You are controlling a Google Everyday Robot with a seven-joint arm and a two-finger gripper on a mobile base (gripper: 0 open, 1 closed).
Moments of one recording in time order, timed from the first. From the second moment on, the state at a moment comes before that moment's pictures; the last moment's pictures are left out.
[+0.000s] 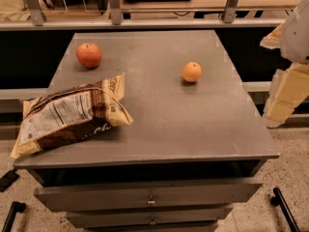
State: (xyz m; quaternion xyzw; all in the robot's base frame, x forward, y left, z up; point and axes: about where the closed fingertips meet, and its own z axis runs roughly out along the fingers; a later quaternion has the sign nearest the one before) arm 0.438 -0.217 0.976 -0.60 0.78 -0.03 0.16
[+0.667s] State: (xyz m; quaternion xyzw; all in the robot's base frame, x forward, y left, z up) arm 0.461 -0.211 0.971 -0.61 0.77 -0.03 0.18
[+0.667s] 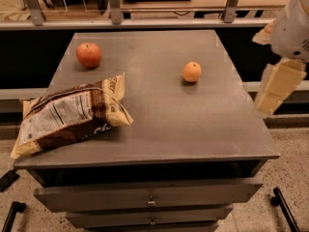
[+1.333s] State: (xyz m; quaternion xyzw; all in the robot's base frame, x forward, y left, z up) arm 0.542 -0.189 0.949 -0.61 0.76 0.00 0.21
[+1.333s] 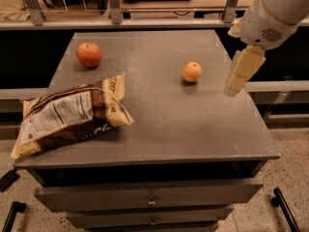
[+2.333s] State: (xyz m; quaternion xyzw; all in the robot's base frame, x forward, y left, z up) arm 0.610 -0.165 0.898 -0.59 0.77 0.10 0.23
